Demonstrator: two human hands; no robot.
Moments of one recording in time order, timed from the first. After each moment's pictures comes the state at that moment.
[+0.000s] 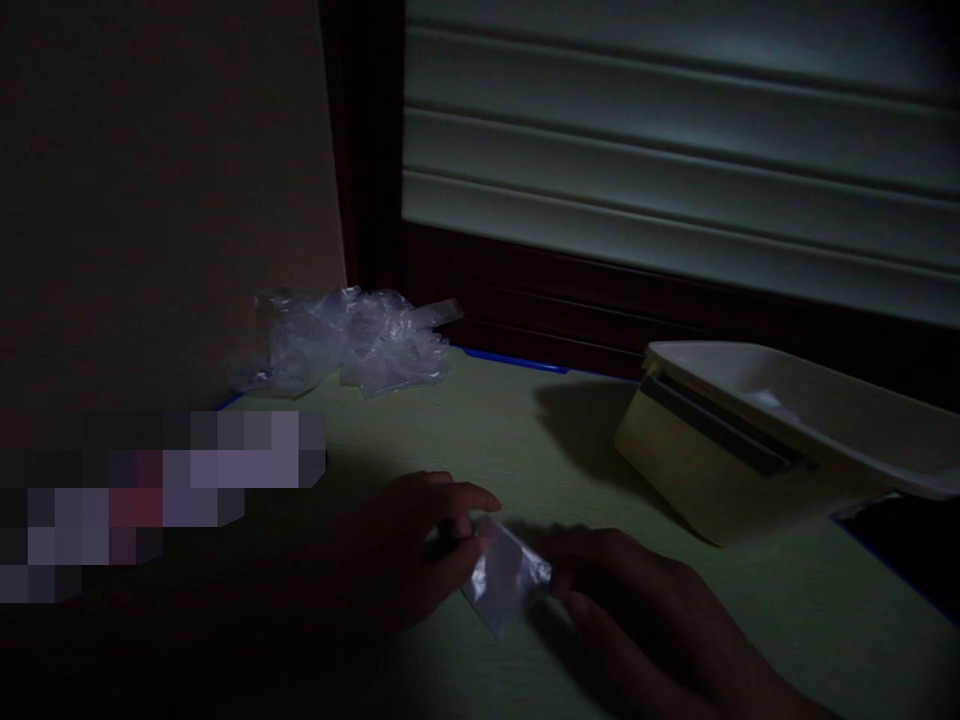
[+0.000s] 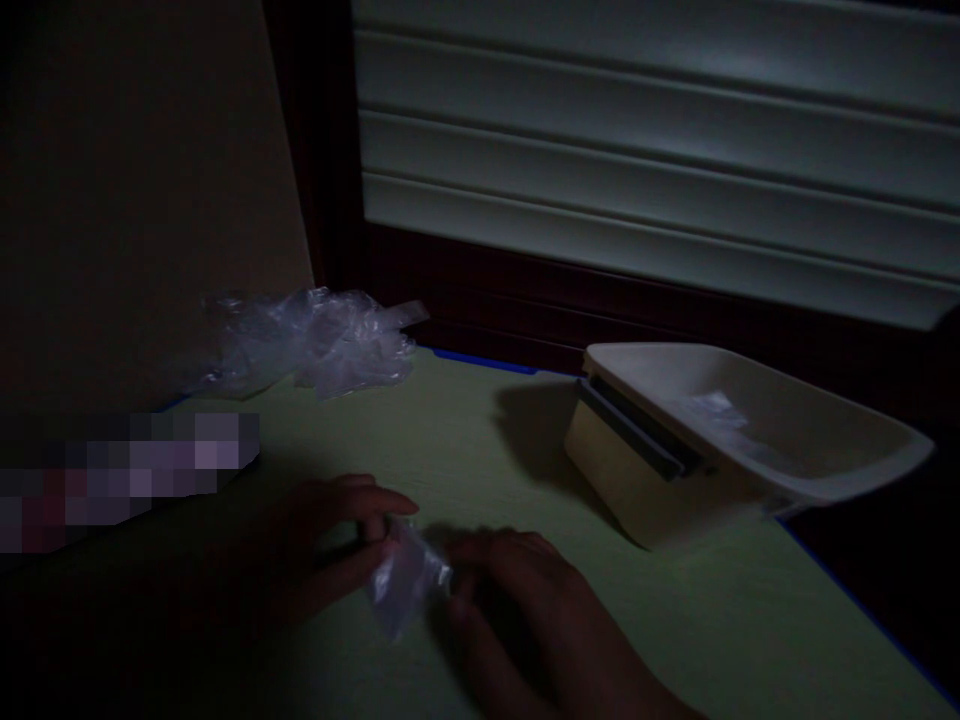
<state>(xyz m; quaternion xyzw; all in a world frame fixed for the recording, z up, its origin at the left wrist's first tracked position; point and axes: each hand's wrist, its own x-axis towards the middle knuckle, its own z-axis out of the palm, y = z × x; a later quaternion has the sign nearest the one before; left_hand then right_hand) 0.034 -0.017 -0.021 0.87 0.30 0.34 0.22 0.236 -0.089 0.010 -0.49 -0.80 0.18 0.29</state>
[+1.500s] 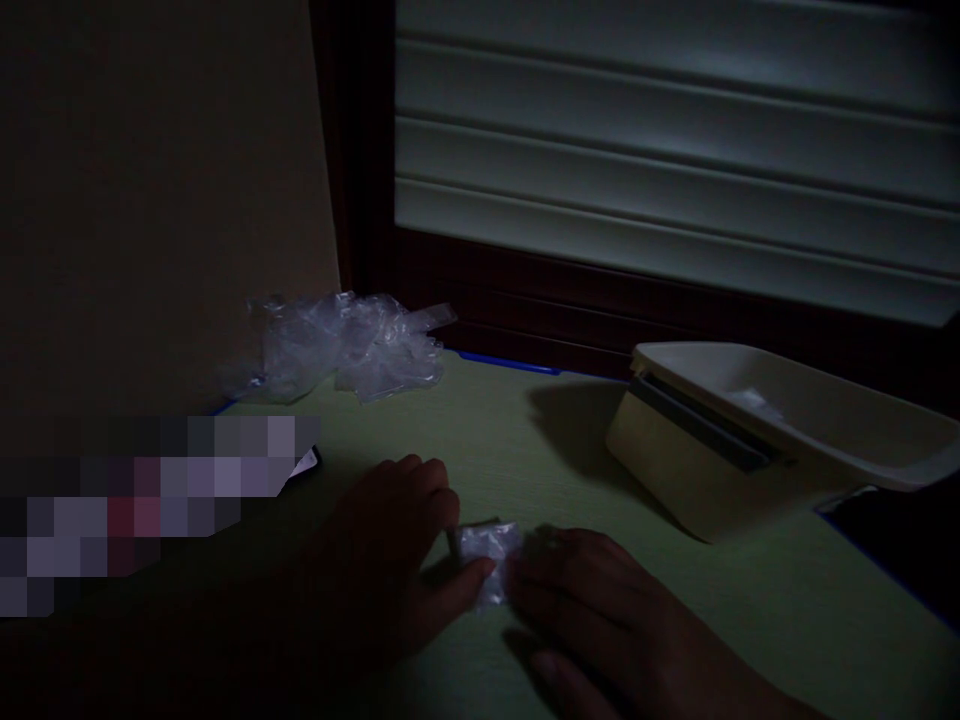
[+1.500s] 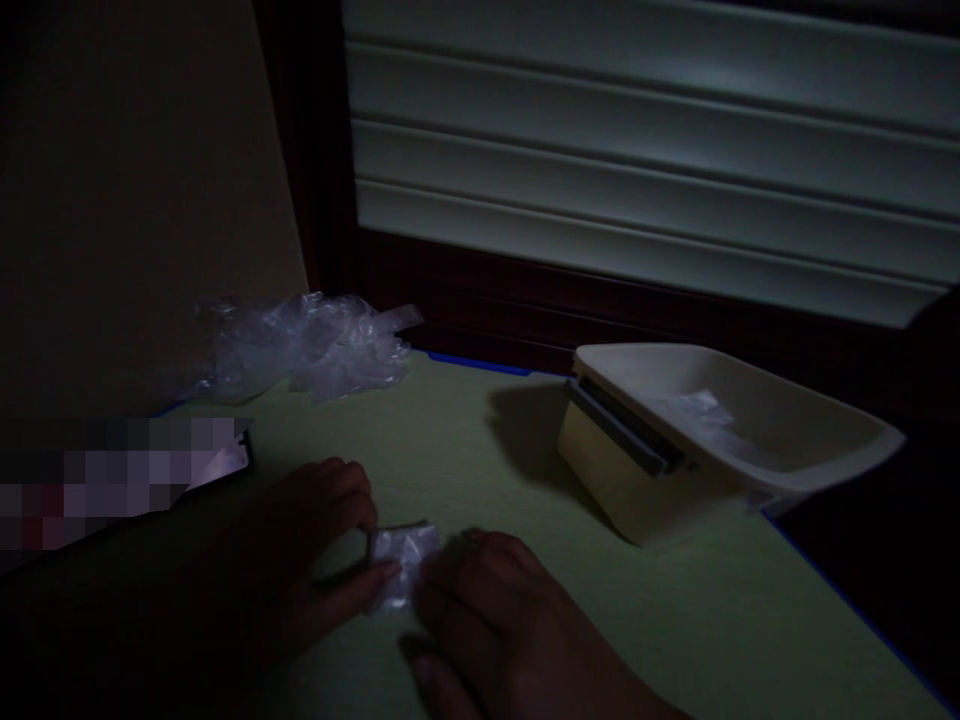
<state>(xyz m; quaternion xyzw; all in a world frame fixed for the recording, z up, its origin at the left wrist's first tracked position) 0.033 -0.028 -0.009 0.90 0.33 0.28 0.00 0.237 -0.084 0.003 -0.33 -0.92 0.00 0.22</state>
